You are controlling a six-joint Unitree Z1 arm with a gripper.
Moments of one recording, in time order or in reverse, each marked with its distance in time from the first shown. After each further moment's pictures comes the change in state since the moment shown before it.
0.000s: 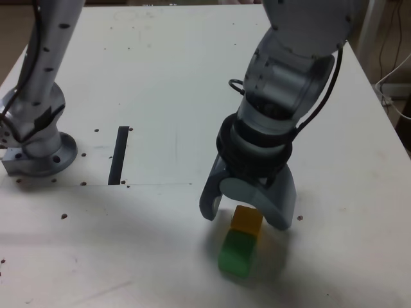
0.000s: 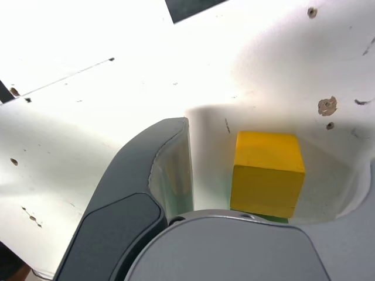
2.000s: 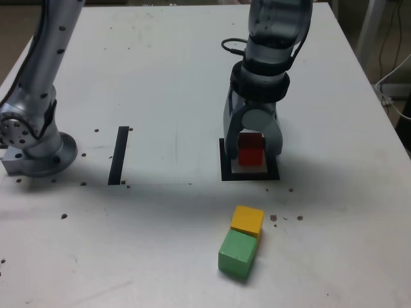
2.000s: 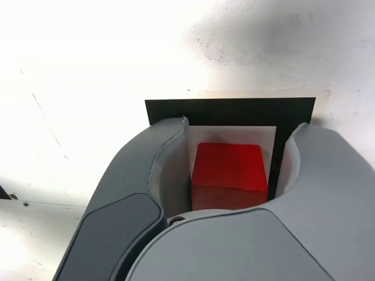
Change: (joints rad) arm 0.437 -0.059 0.185 -0.215 0.028 0.140
